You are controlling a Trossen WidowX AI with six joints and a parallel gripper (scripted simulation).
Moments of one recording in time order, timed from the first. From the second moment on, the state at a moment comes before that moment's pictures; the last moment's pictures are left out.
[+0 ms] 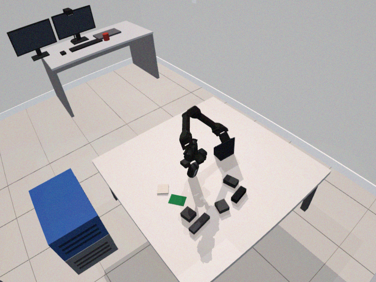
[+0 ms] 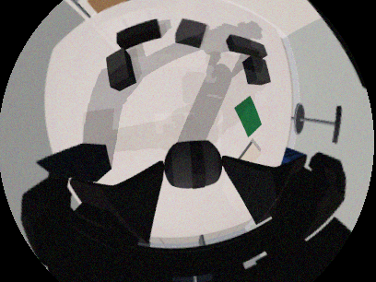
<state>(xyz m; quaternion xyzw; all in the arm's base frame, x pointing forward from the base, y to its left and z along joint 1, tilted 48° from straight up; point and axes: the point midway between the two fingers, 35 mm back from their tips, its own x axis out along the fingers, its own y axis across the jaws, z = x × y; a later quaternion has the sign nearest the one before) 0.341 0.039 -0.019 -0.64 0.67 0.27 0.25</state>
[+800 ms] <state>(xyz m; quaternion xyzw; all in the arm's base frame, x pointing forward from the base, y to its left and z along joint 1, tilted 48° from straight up) 0.340 0.048 -0.036 -0.64 0.67 0.27 0.25</state>
